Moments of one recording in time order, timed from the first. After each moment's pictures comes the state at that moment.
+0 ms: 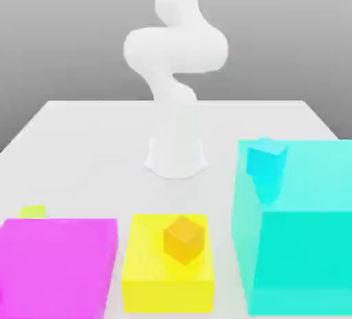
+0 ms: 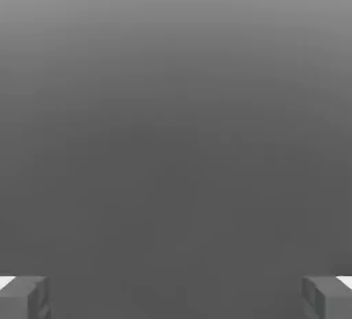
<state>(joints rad) -0.02 -0.71 -0.05 -2.34 -0.04 2.35 0.72</state>
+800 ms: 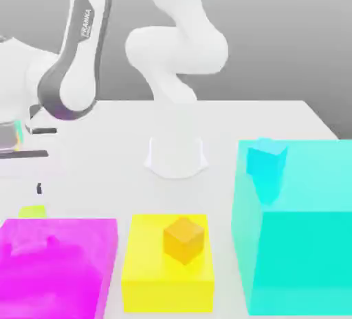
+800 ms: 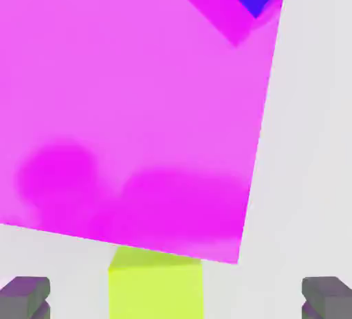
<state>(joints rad) -0.33 0.18 -0.47 -2.65 0.25 2.81 -0.46</state>
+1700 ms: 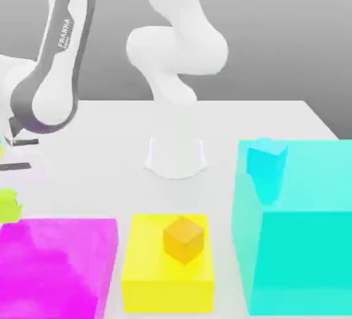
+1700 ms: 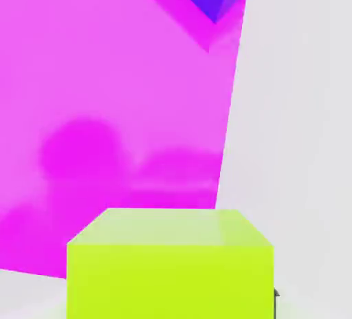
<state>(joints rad) -0.29 0.20 -0.45 -2.40 0.16 2.56 -0.19</state>
